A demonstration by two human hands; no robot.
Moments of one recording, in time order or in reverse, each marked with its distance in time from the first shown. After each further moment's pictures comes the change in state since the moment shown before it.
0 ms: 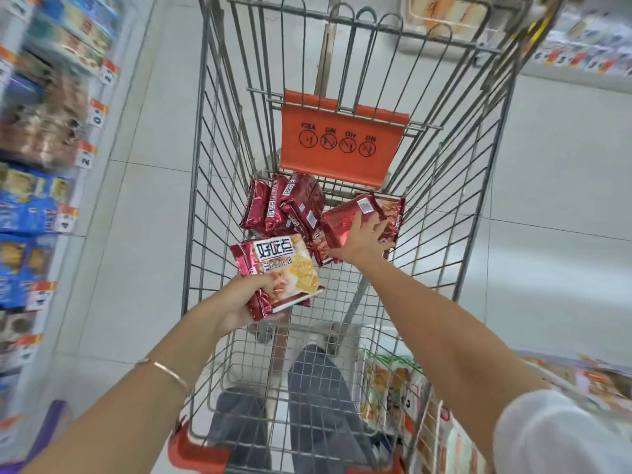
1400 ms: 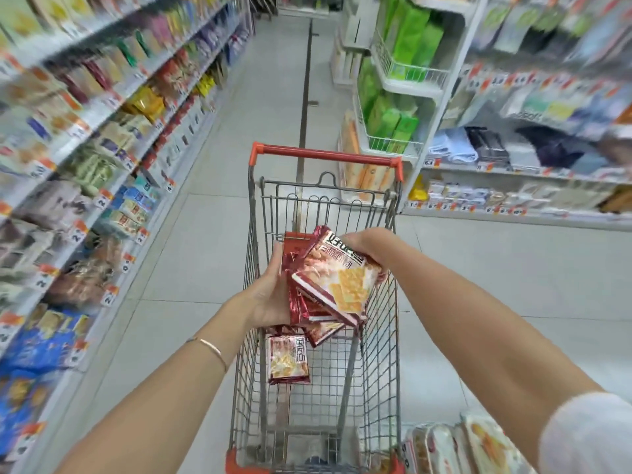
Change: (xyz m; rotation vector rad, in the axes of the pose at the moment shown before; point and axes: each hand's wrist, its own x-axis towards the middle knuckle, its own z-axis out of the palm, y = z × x) left_hand -0.234 0.073 0.031 -0.011 -0.502 0.283; right_hand -0.310 -0.011 -0.235 0.409 -0.087 -0.062
